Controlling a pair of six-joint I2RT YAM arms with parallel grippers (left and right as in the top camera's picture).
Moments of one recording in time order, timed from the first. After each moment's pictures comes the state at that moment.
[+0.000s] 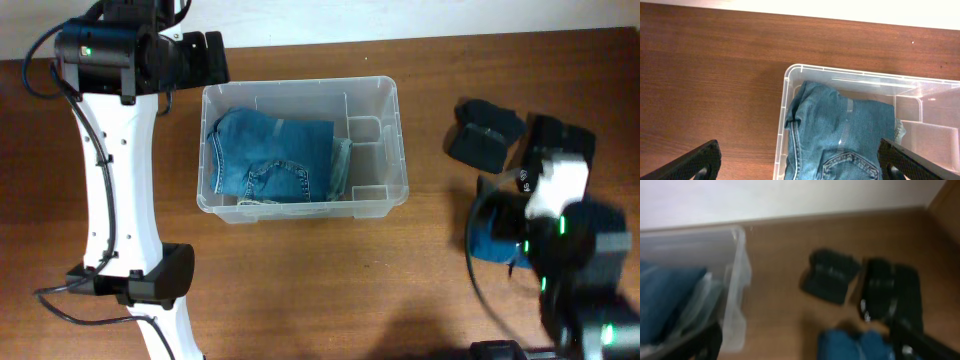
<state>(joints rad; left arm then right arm) -0.16 2.10 2.76 -1.61 -0.11 -0.22 -0.02 0.78 1.03 -0.78 0.06 0.06</state>
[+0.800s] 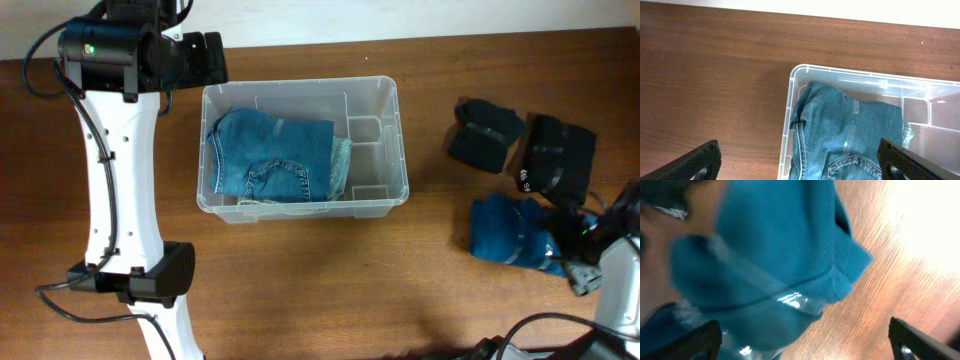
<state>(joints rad) -0.16 2.11 2.76 -1.62 -0.14 -0.22 -0.74 1.33 0.86 -0.90 -0.10 0.50</state>
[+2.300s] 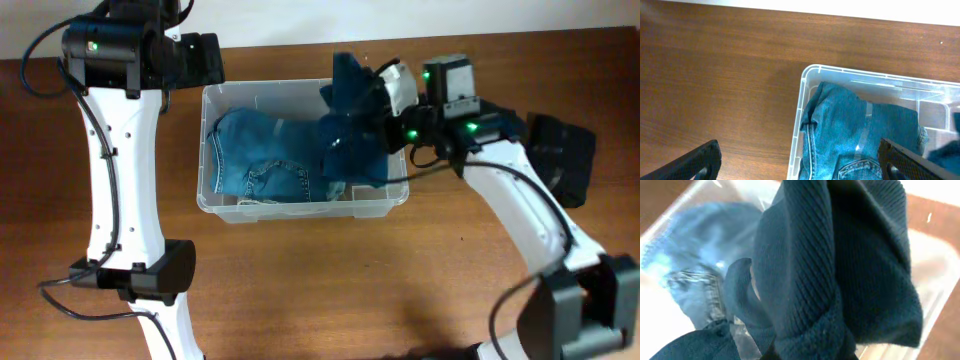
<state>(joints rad) -0.16 2.12 2.76 -1.62 -0.19 -0.22 0.20 1.67 1.35 -0.48 -0.46 -0.13</state>
